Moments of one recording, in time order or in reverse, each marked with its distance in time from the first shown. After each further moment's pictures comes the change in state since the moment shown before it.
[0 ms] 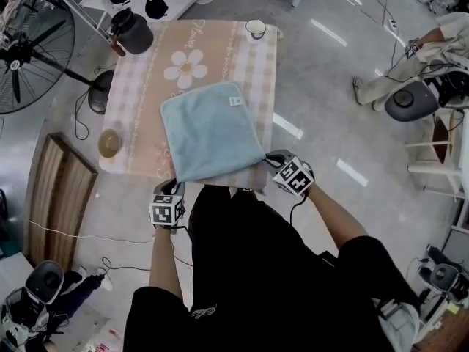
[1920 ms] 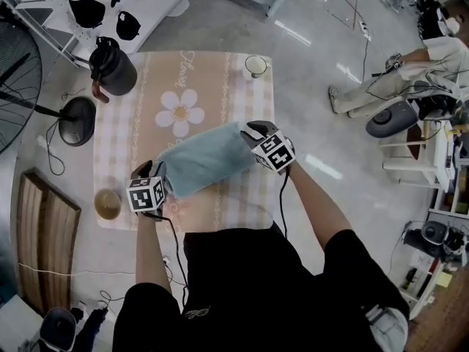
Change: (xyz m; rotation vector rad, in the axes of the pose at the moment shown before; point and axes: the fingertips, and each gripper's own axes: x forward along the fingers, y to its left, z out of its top) left arm 0.083 0.159 0.228 -0.075 -0.098 -0.052; right arm 0.083 -0.190 0.212 0.083 -0.045 -0.238
